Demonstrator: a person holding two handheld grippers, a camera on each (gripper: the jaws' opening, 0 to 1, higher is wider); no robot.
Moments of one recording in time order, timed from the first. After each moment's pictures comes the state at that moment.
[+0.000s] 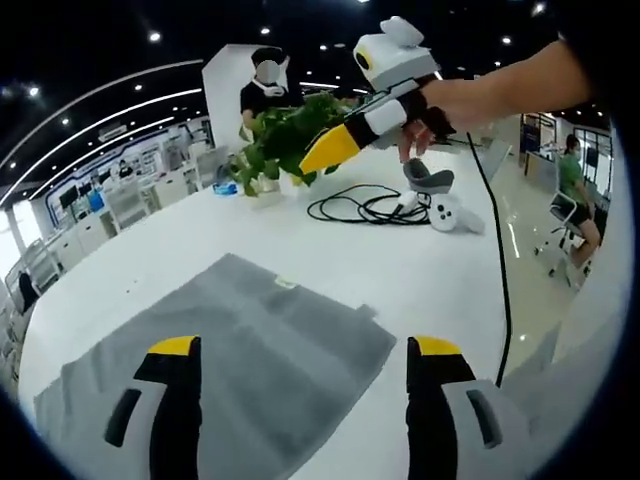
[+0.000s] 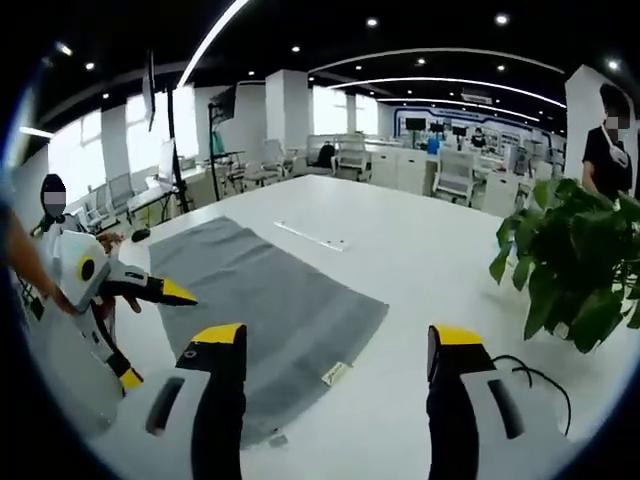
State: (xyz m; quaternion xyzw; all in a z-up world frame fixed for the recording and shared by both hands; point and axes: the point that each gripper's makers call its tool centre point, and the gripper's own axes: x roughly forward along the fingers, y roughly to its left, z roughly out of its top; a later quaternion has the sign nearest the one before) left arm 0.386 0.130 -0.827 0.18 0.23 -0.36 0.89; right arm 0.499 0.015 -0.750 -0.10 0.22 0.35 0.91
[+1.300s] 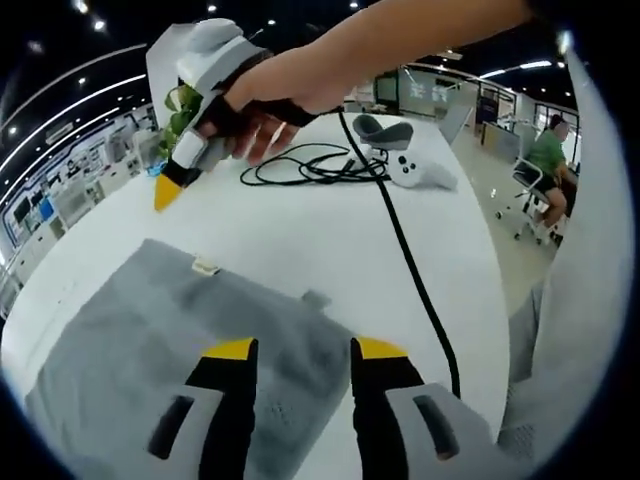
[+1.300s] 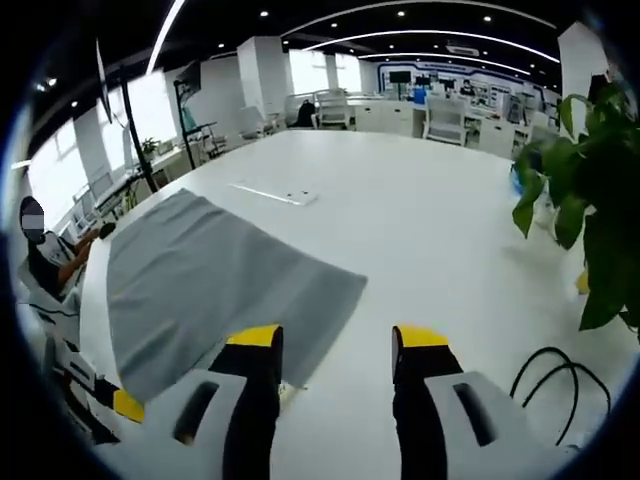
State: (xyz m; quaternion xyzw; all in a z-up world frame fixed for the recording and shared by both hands) left arm 0.383 0.065 -0.897 0.21 0.28 -0.45 0.82; right arm 0.604 0.027 -0.859 -0.06 0.33 0.32 0.89
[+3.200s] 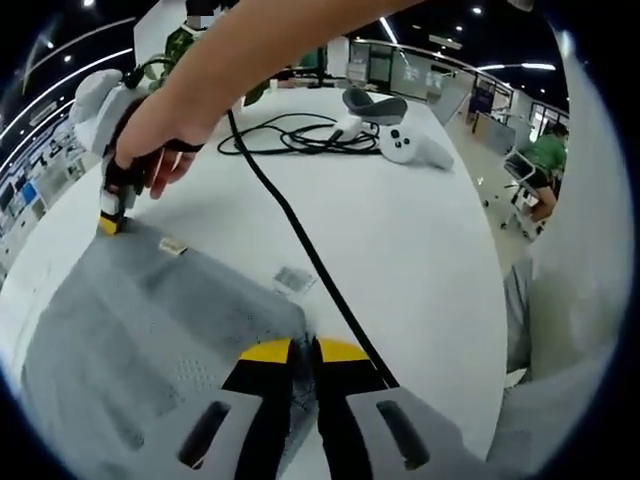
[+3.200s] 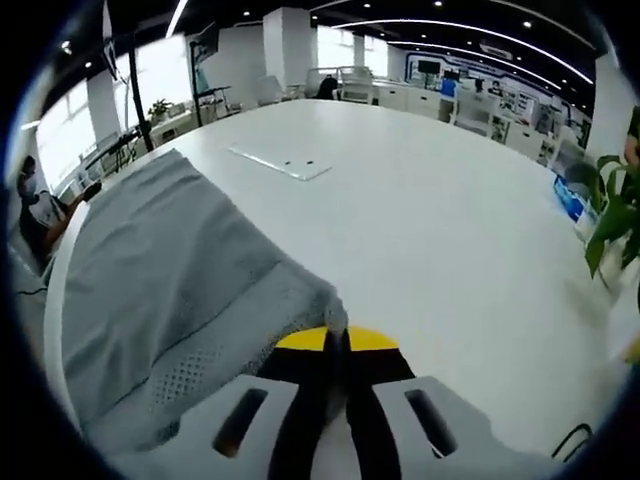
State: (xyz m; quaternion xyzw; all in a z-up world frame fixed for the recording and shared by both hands) left arm 0.374 0.052 -0.919 0.22 0.34 -0.46 0.79; right arm 0.660 0.083 -0.917 -0.13 0.34 0.36 0.86
